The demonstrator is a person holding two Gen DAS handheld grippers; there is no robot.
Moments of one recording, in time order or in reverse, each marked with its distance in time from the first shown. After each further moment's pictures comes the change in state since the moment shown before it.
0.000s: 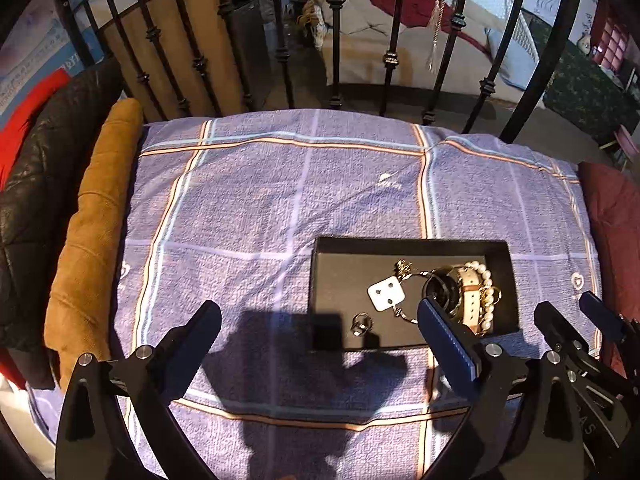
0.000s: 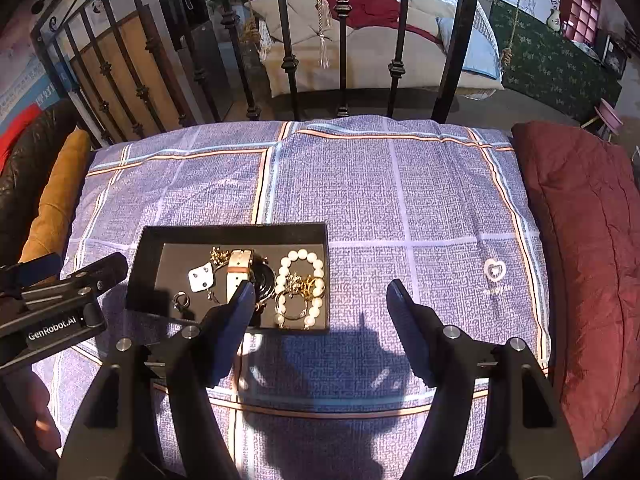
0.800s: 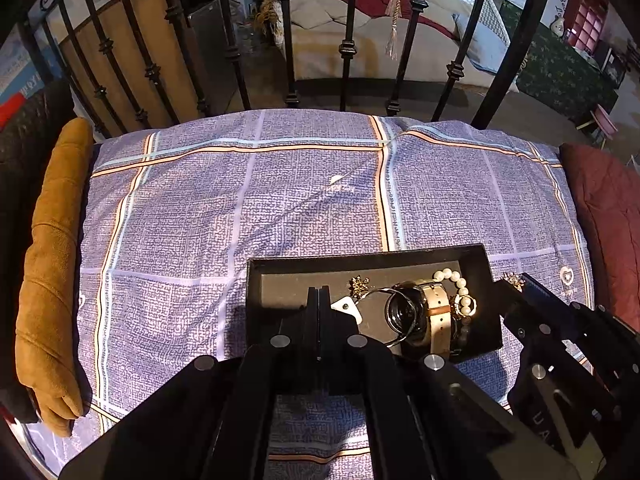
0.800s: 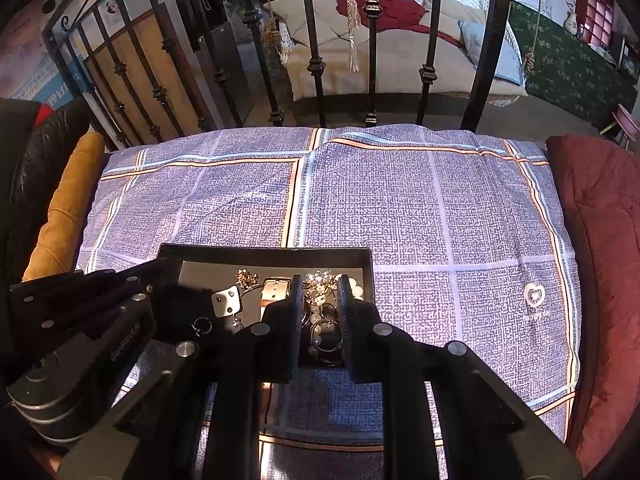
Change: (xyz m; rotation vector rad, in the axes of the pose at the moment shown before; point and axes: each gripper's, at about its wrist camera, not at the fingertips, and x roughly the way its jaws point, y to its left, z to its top) left arm 0.028 -0.033 0.016 0.068 0.010 -0.094; right arm 0.024 0.021 0.018 -0.014 -0.017 0.079
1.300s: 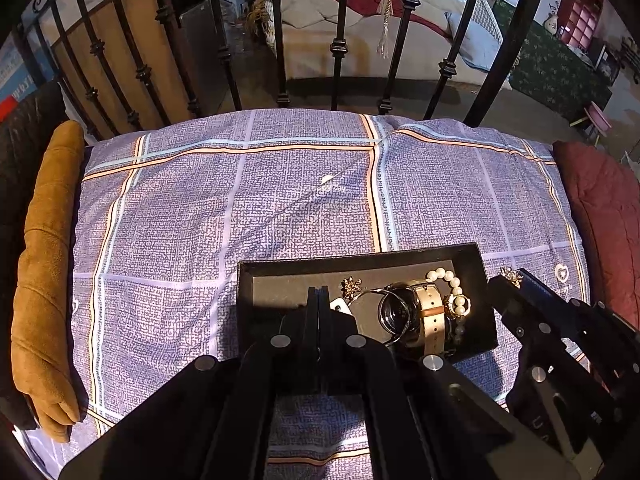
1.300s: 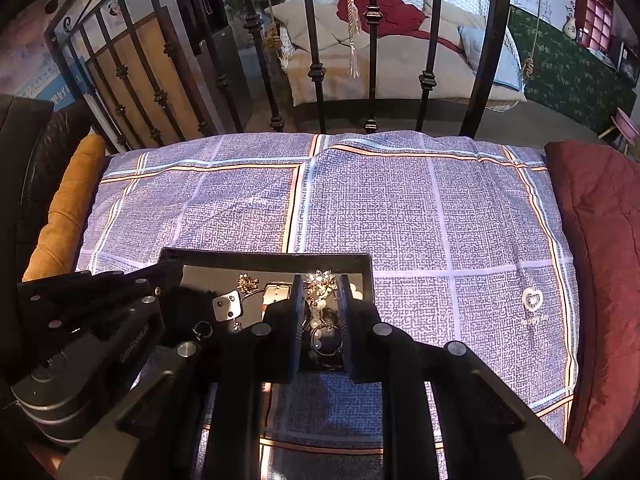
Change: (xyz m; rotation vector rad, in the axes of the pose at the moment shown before) left arm 0.002 -0.003 0.002 0.021 0.004 -0.021; right arm -0.003 0.003 0.000 -0.010 -0.024 -0.008
